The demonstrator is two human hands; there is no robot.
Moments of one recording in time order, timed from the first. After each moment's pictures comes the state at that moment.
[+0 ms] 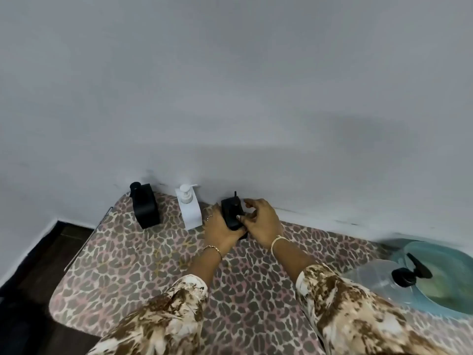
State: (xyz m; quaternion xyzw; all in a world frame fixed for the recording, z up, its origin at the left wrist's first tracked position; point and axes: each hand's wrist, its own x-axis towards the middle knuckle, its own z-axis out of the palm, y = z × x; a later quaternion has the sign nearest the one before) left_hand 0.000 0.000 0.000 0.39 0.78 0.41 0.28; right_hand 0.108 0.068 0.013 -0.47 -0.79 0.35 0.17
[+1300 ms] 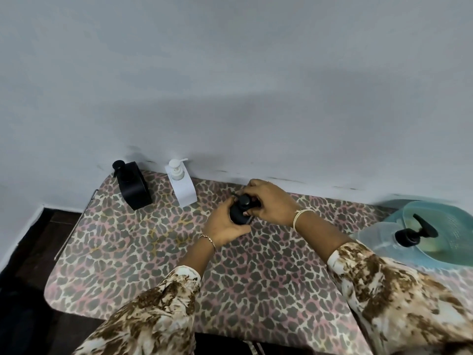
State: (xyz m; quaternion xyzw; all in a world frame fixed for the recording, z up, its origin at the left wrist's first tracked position) left_hand 0.003 -0.024 -0.004 0.47 0.72 0.29 0.42; right_hand 0.135 0.068 0.041 -0.33 -0.90 0.28 0.01
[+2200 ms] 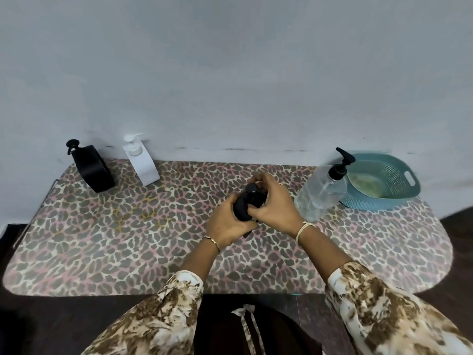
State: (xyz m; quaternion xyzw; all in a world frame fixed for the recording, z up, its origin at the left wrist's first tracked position) left_hand 0.128 -0.091 -0.003 0.51 0.68 0.33 0.42; right_hand 0.261 -0.038 0.026 -0.51 -0.76 0.34 0.25
